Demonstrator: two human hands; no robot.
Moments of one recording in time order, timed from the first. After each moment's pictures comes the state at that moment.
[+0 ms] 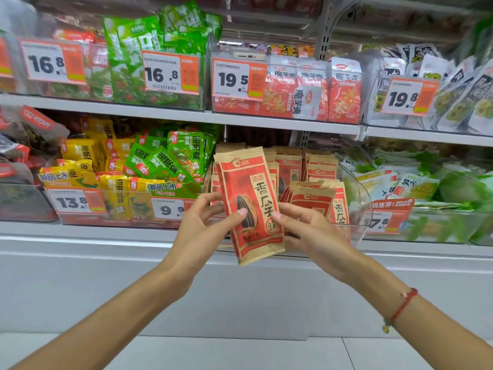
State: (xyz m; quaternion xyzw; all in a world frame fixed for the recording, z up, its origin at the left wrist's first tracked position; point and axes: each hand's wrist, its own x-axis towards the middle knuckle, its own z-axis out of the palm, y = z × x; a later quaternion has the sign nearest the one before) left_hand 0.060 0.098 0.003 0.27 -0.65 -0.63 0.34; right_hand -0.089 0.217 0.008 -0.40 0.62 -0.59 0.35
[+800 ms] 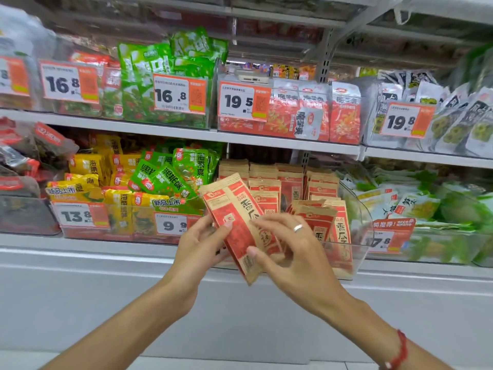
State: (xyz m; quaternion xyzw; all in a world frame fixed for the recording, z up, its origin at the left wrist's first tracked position) left_hand 0.062 0.095 0.001 0.22 -0.58 -0.71 0.35; right_hand -0.061 0.210 0.000 -0.59 0.69 -0.40 -0.15
